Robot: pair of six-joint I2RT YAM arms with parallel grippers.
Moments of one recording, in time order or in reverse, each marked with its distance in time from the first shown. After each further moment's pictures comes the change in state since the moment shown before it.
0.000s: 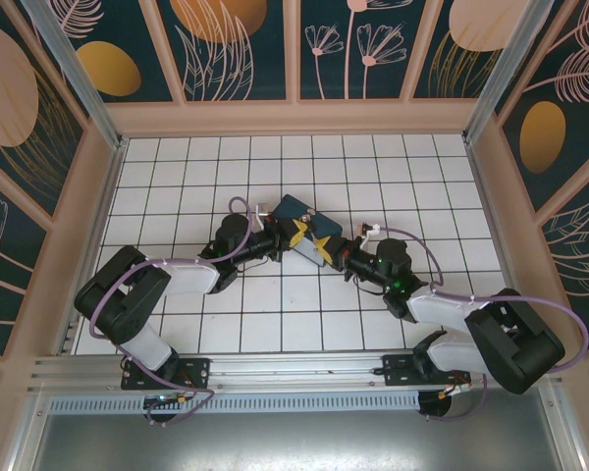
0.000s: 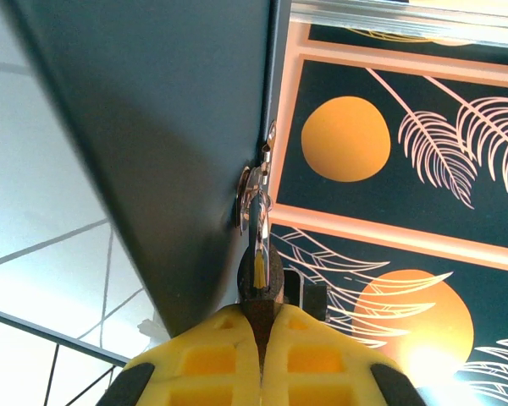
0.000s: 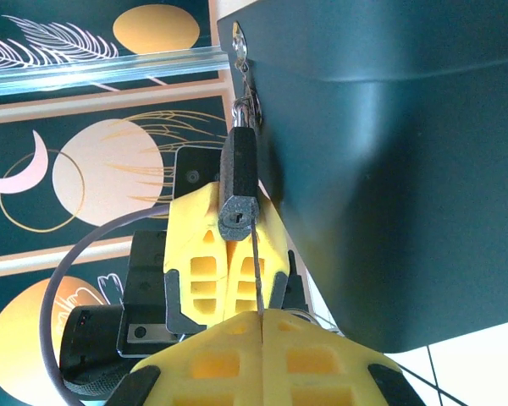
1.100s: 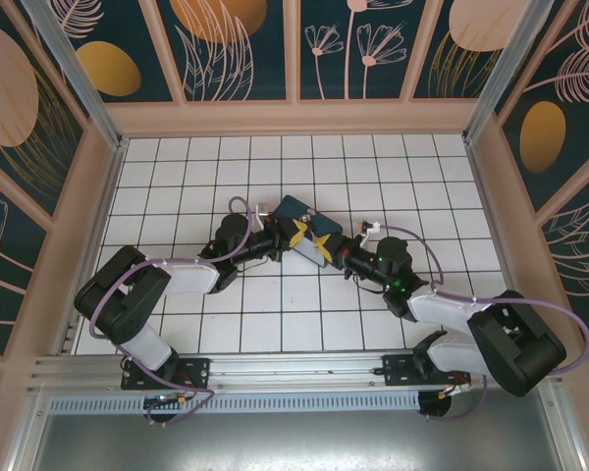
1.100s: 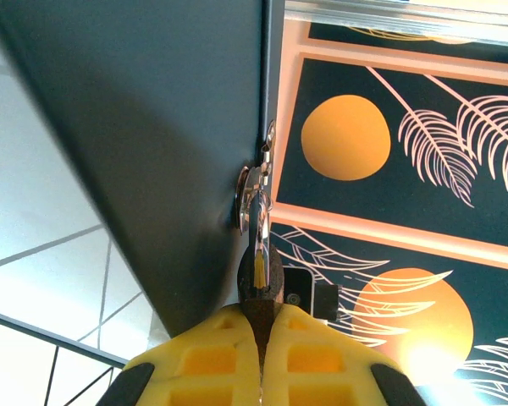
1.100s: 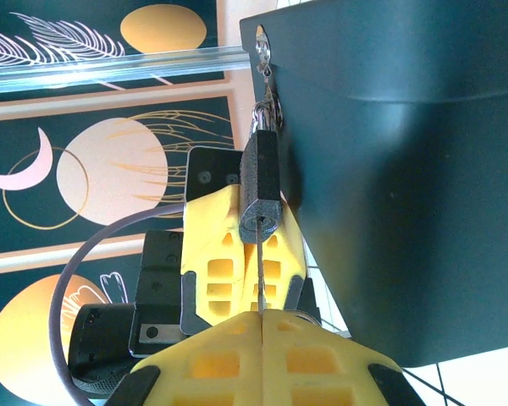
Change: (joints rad) left arm 0.002 0.000 0.000 0.000 0.006 0.001; right arm -0.001 -0.013 0.015 -0.018 0.003 -0.012
